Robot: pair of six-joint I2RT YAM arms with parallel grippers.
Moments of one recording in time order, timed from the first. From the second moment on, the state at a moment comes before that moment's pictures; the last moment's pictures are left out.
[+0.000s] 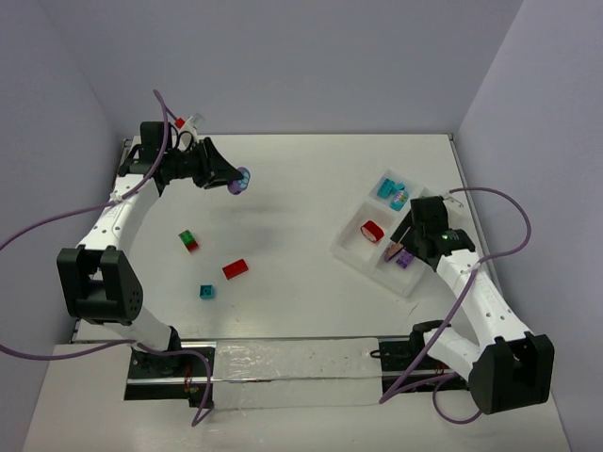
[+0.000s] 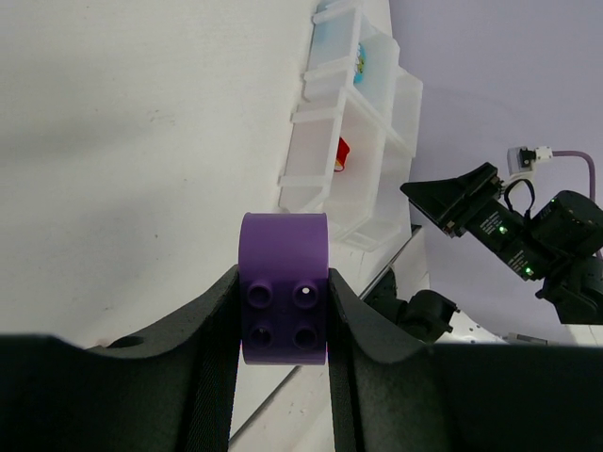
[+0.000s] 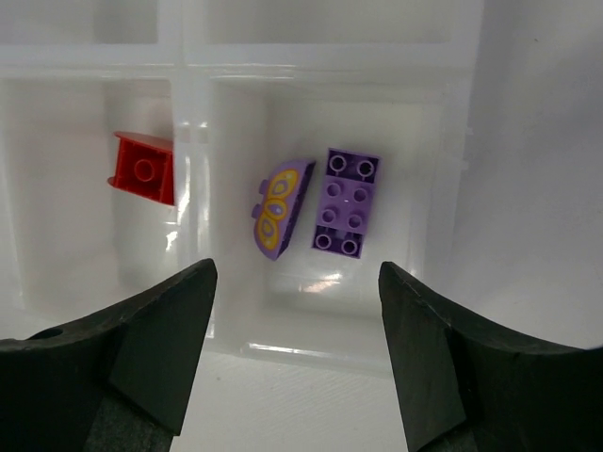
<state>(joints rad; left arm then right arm) -0.09 1.59 1.39 -0.49 0.81 -0.52 0.13 1.02 0.77 -0.67 0.30 0.70</state>
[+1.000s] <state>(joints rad) -0.15 1.56 1.33 -0.28 1.09 -0.58 0.49 1.51 1.48 -0.44 -0.62 0.35</state>
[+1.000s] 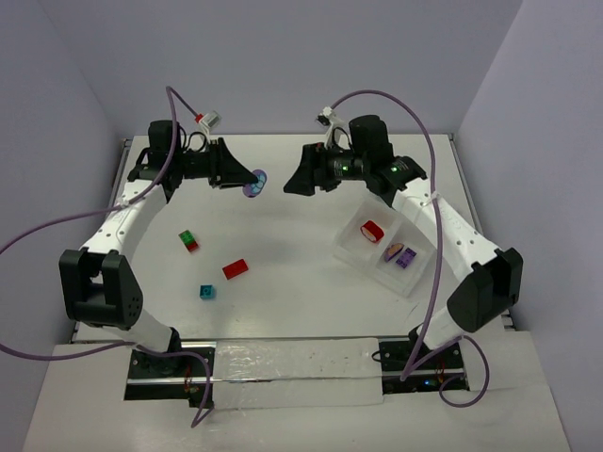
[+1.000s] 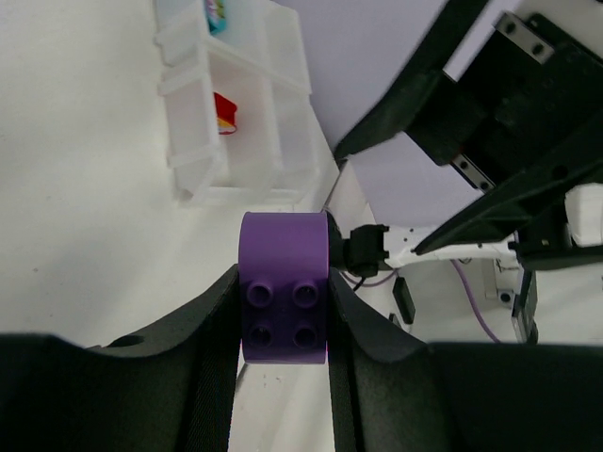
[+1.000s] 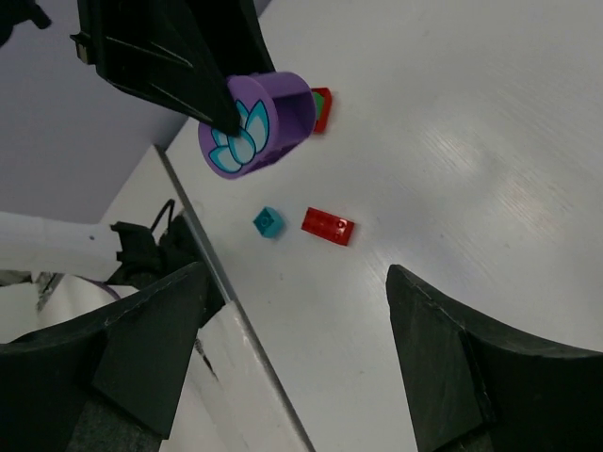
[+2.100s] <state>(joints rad) -0.17 1.51 1.29 0.08 1.21 -0.80 0.50 1.75 1.61 -0.06 -0.97 0.68</state>
